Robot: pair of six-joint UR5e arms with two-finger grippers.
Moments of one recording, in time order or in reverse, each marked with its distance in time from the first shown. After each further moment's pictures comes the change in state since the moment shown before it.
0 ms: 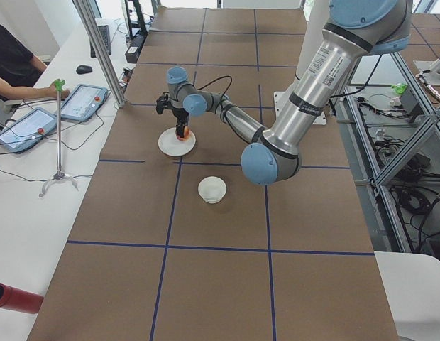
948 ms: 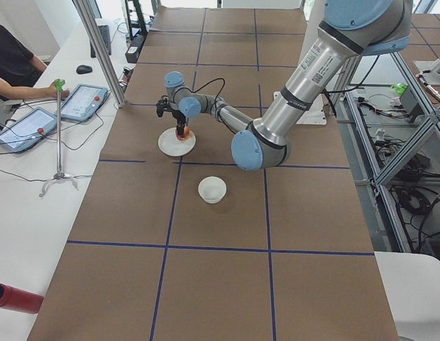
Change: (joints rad) left arm 0.050 -0.097 0.185 -0.090 0.008 -0.074; right arm 0.000 0.000 0.000 0.000 0.000 0.000
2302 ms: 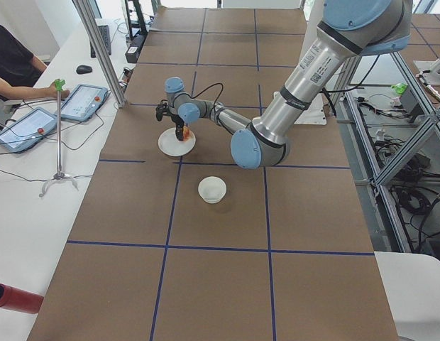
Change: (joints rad) left arm 0.012 -0.013 0.071 -0.079 0.030 -0.023; right arm 0.000 0.000 0.000 0.000 0.000 0.000
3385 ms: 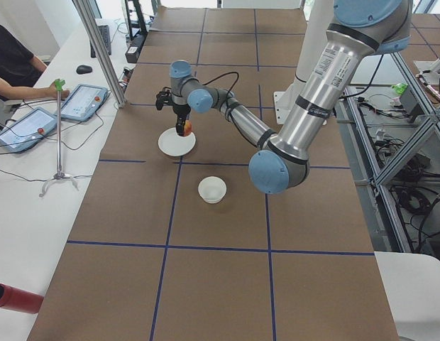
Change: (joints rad) left arm -0.121 0.294 -0.527 0.250 -0.004 0.177; right arm 0.000 0.000 0.000 0.000 0.000 0.000
